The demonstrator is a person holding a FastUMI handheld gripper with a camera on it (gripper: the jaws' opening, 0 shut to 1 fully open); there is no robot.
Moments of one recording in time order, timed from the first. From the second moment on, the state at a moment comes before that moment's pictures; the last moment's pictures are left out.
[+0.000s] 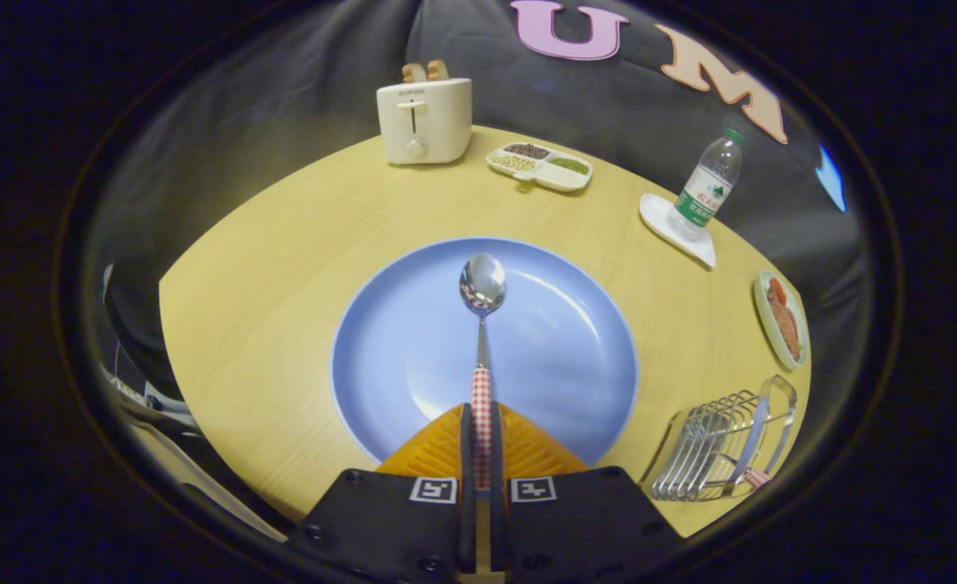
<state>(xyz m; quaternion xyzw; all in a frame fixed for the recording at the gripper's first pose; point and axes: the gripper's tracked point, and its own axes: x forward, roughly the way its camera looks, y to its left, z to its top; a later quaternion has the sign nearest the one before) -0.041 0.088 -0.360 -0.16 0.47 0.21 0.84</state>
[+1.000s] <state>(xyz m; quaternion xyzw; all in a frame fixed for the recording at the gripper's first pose) -0.016 -0.018 -0.249 -0.20 0.49 0.22 0.82</state>
